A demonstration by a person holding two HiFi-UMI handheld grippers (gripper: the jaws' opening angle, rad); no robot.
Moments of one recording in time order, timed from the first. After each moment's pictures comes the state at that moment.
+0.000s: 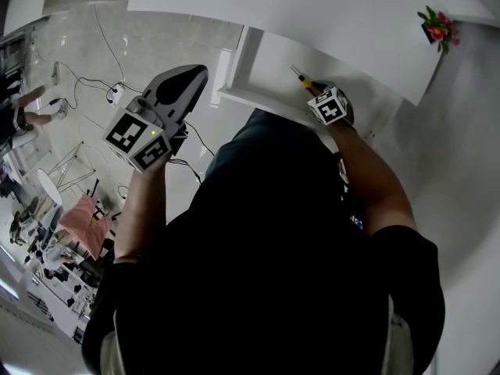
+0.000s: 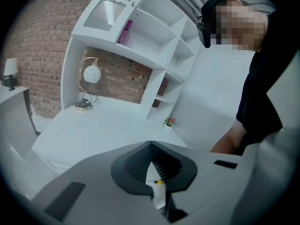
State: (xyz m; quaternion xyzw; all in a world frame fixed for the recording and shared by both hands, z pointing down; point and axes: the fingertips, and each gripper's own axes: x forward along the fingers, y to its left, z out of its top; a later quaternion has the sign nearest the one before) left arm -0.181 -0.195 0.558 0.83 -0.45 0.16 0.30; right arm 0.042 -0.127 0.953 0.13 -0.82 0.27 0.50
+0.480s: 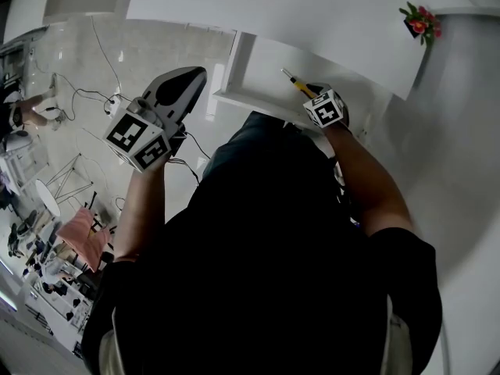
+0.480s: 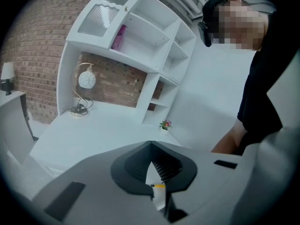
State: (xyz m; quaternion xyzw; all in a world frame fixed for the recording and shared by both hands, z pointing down) left arm -0.167 -0.188 0.533 0.84 -0.44 0.15 0.27; right arm 0.049 -0.133 0.914 0.16 -0.82 0.27 0.47
